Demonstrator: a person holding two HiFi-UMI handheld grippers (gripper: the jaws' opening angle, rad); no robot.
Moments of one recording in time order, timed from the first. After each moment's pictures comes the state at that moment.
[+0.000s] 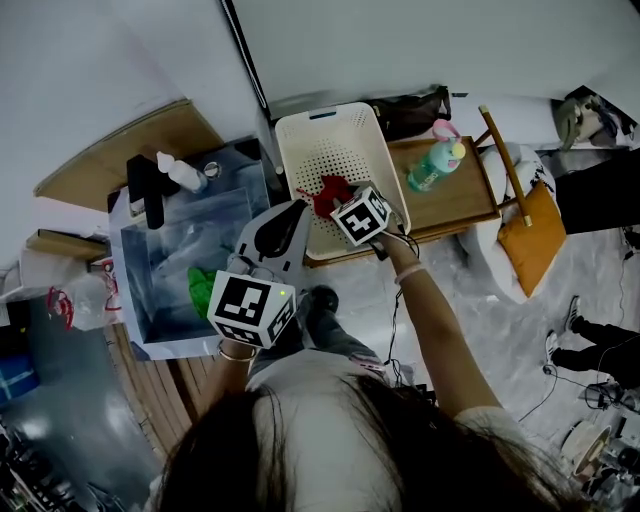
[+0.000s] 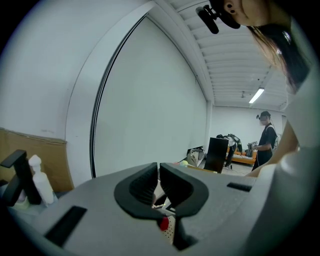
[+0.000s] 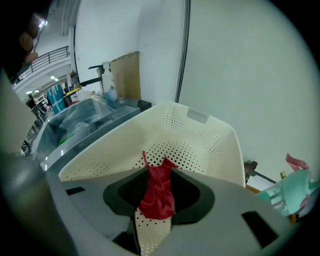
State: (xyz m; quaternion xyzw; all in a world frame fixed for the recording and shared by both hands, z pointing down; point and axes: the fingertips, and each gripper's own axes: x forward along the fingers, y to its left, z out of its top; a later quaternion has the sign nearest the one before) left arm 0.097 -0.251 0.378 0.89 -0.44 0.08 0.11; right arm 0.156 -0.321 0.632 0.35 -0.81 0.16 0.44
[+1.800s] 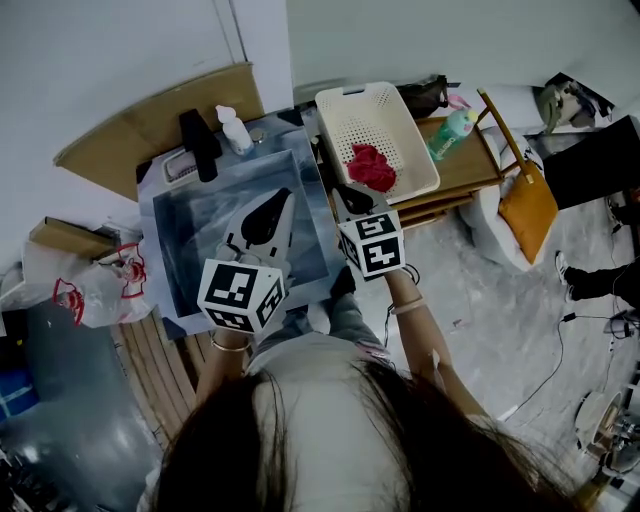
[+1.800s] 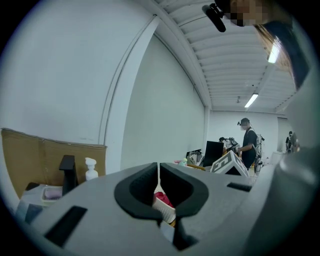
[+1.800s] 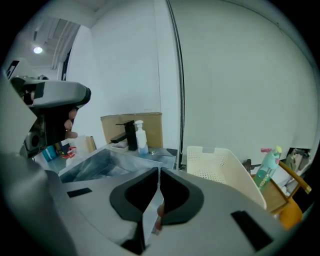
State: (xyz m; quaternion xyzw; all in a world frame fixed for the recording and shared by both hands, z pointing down) left arm -0.063 -0.156 0.354 0.89 -0.43 0.06 0.10; right arm 0.019 -0.195 0.482 0.49 -0.83 0.16 0.22
